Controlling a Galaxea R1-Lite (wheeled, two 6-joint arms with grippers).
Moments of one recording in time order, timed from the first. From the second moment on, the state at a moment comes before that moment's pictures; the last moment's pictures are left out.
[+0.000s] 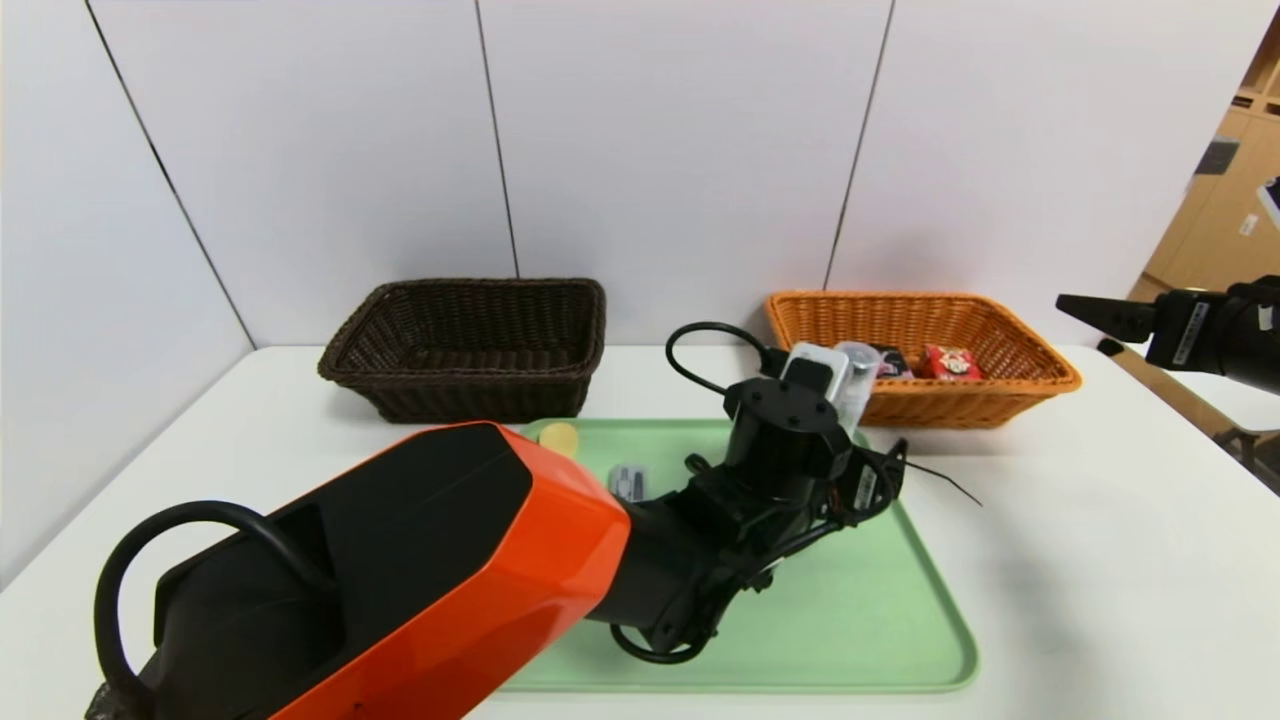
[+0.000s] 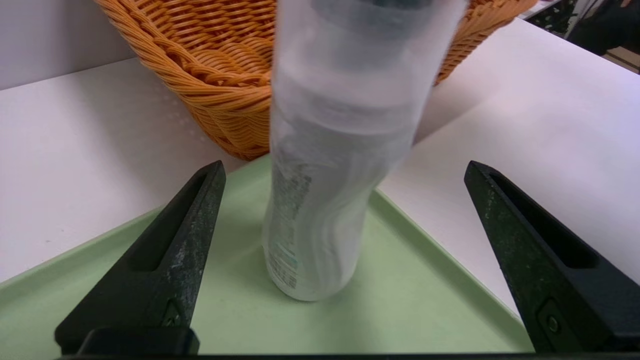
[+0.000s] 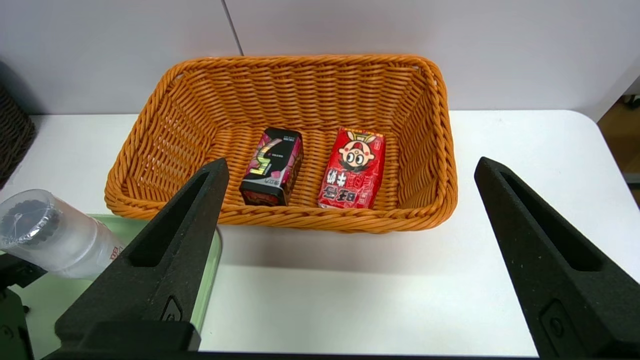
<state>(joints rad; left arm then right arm) -0.95 2.39 -1.52 -0.80 0.20 -0.14 -0.18 1.46 -0.81 -0.44 0.25 0.02</state>
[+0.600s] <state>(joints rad) -0.95 2.46 -1.64 -0.77 0.24 -0.14 -0.18 1.46 -0.77 -0.49 0.25 0.02</state>
